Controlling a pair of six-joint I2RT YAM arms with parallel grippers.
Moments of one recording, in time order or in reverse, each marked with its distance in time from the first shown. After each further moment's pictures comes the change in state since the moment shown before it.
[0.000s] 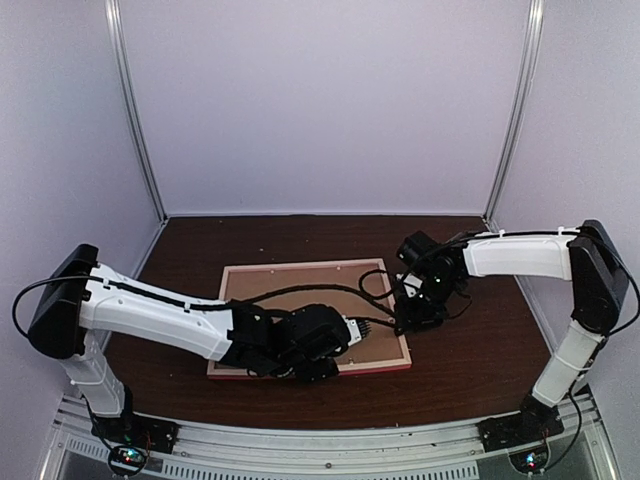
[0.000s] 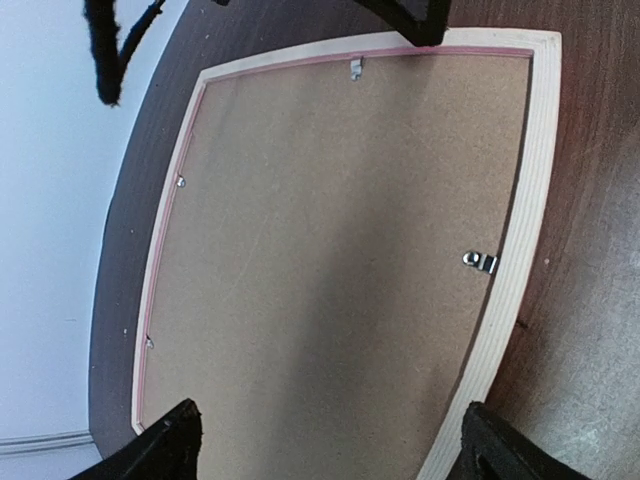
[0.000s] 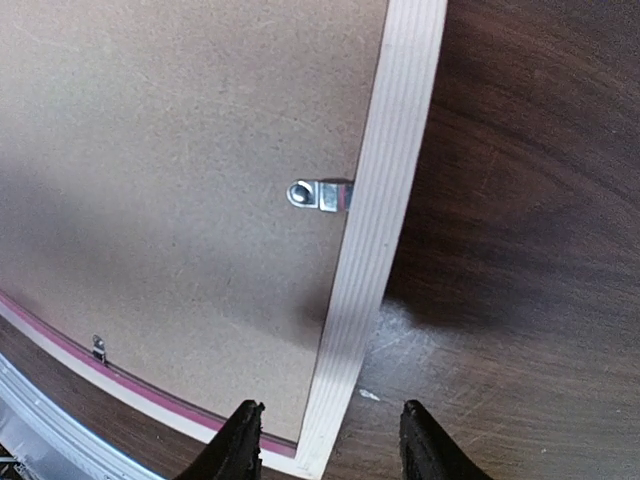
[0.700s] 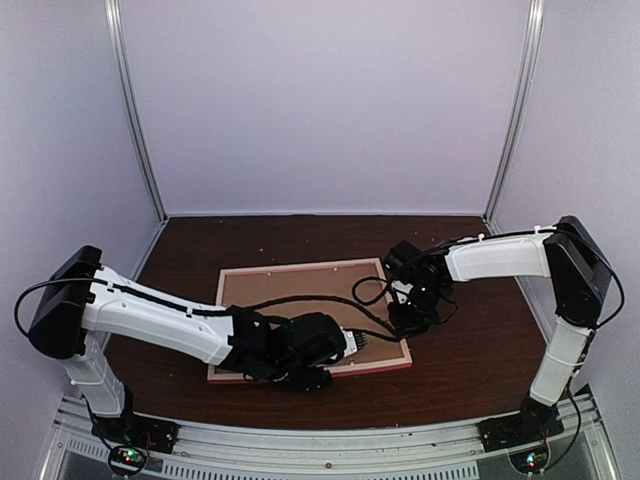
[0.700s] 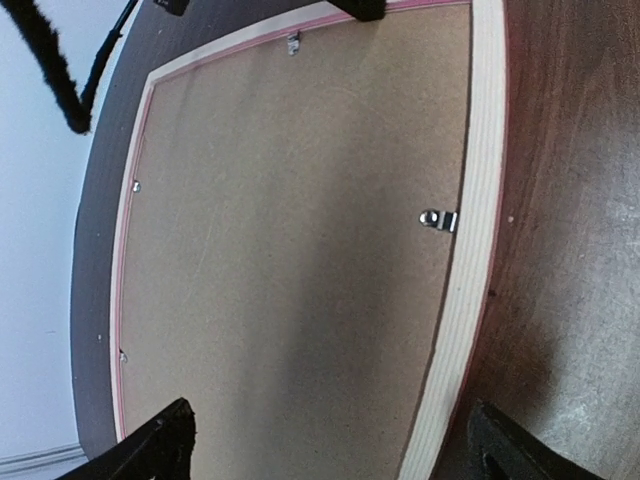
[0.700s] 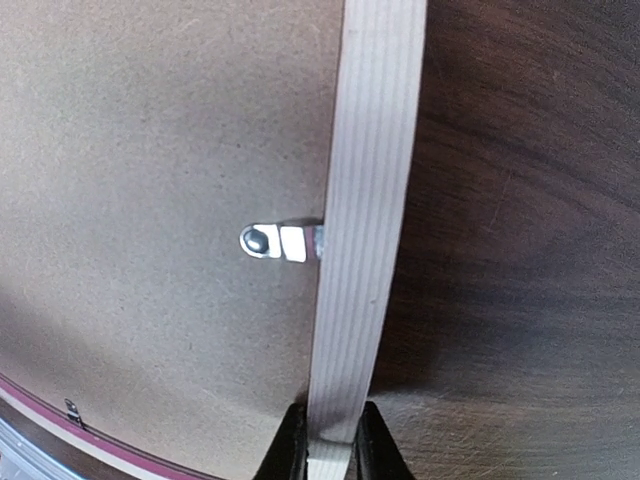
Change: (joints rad) left arm 0.000 0.001 -0.049 0.004 0.055 0.003; right arm 0.052 0.112 0.026 0.037 0.098 0.078
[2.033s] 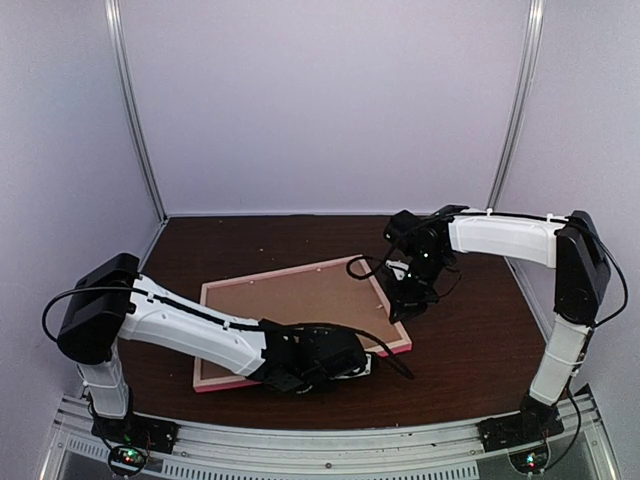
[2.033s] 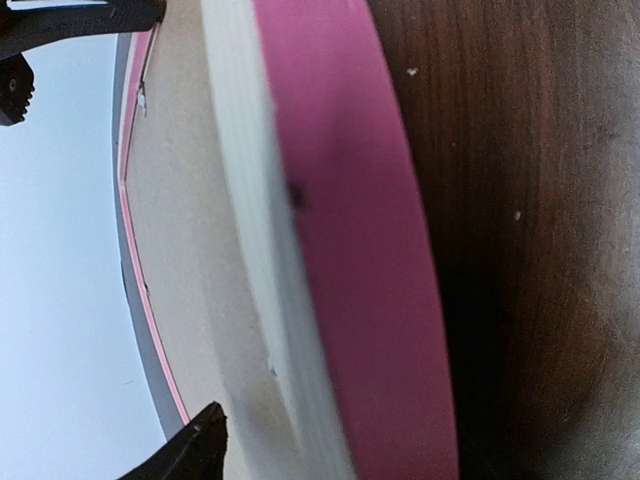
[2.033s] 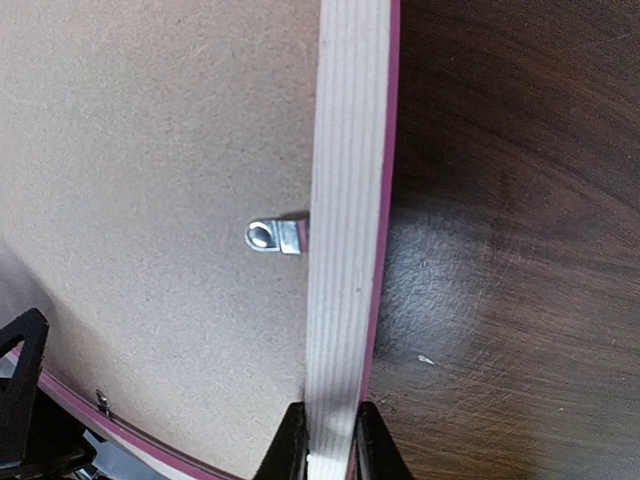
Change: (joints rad) left arm -0.026 0.161 0.089 0.021 -0.103 0.296; right arm -0.035 0.013 0.254 -0.272 -0.169 -0.062
